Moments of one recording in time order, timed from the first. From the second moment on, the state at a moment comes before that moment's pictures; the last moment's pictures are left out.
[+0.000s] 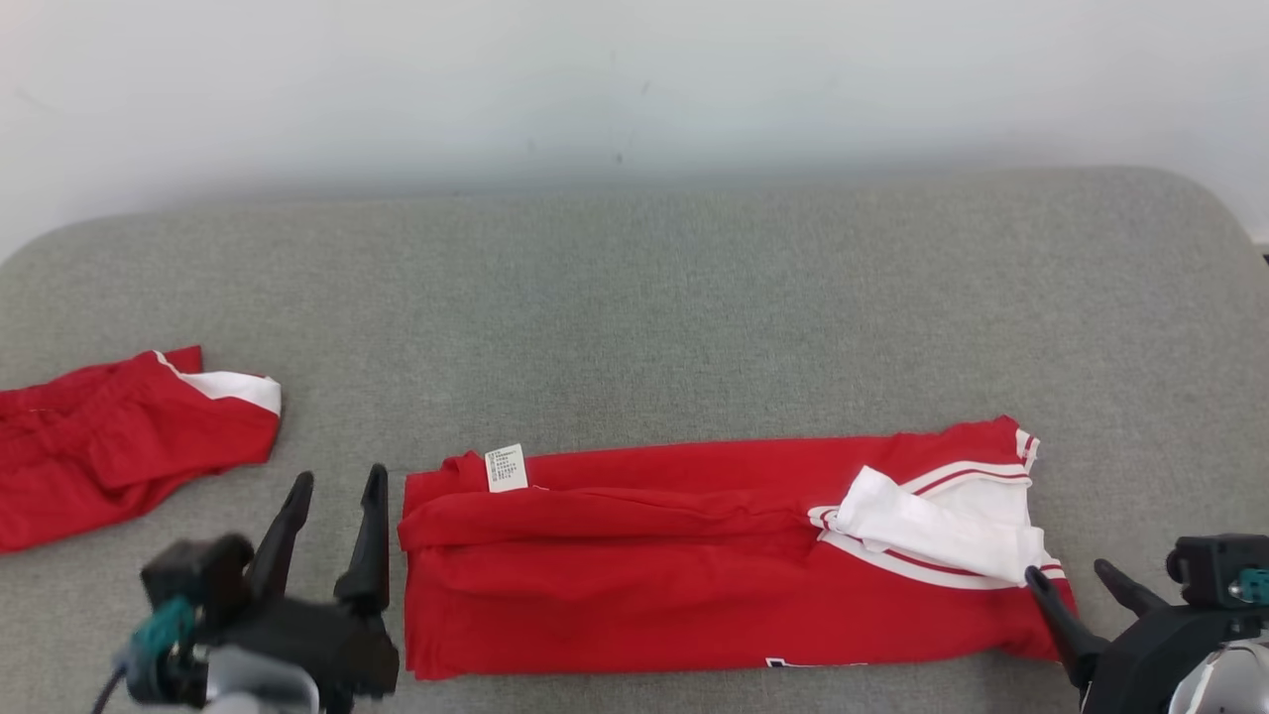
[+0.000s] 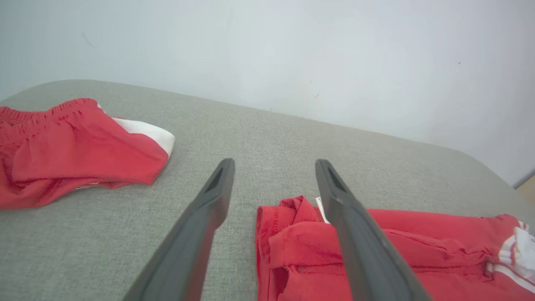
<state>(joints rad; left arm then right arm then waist) -0.32 0.34 -0.44 0.36 -0.73 0.11 -0.26 0.00 -0.35 0.02 0.05 0.42 0.13 0.42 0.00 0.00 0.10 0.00</state>
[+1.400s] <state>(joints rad) 0.01 0.07 0.05 0.09 -0.27 -0.11 -0.26 -0.40 -0.21 -0.22 0.59 0.28 0.13 0.66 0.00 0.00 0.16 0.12</state>
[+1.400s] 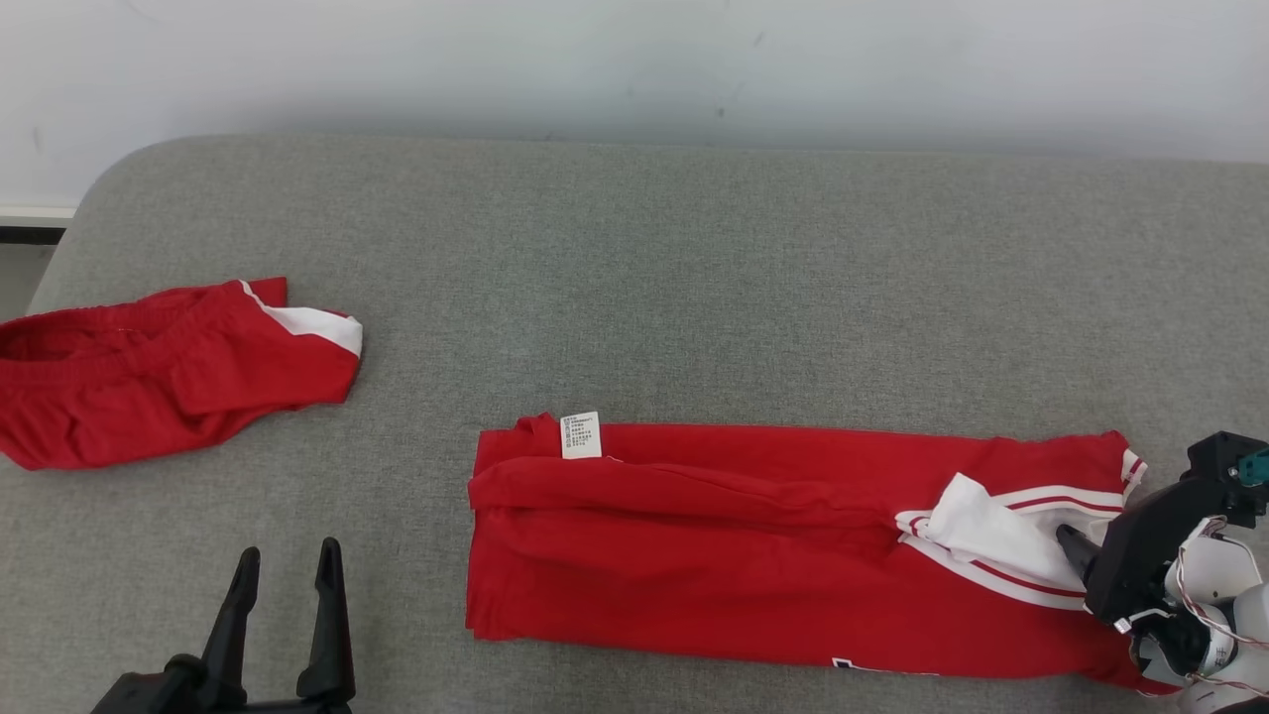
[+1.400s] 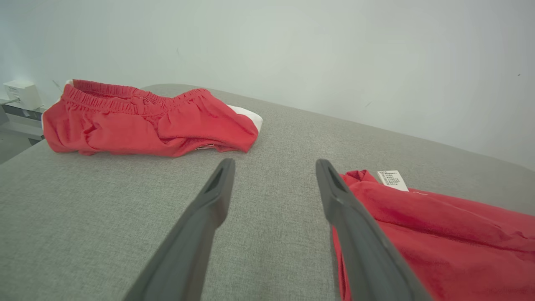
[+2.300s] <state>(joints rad) 0.02 0.06 0.07 0.10 -0.26 -0.13 -0.26 -0.39 -0.37 -0.35 0.53 0.11 0.13 0.56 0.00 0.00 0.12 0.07</state>
